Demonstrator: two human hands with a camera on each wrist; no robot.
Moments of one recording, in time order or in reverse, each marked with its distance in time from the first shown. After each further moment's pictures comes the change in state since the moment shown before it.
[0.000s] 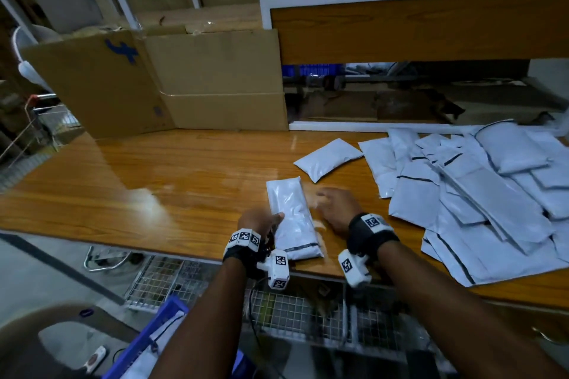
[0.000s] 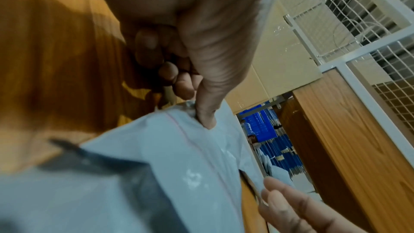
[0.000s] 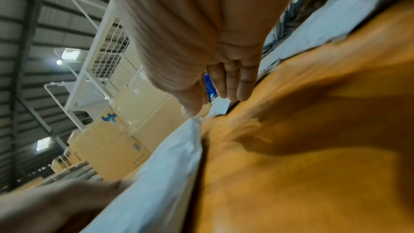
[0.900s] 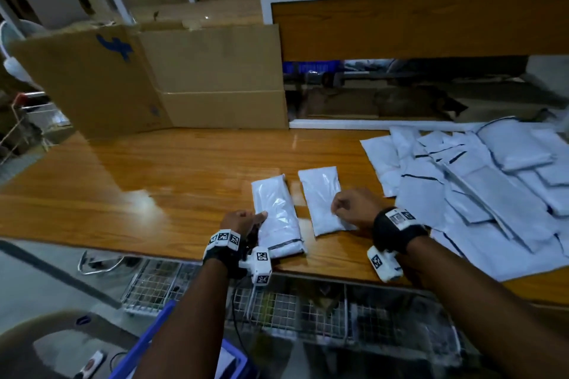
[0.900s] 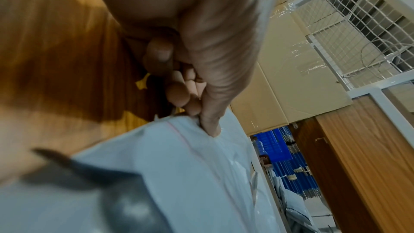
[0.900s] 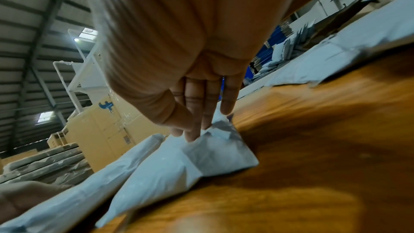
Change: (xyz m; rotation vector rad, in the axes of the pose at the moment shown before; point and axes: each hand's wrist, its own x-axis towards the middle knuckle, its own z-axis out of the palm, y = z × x) left_hand 0.008 -0.008 -0.045 -0.026 -0.028 -0.024; right_hand 0.000 0.020 -0.035 -0.242 -0.170 -0.133
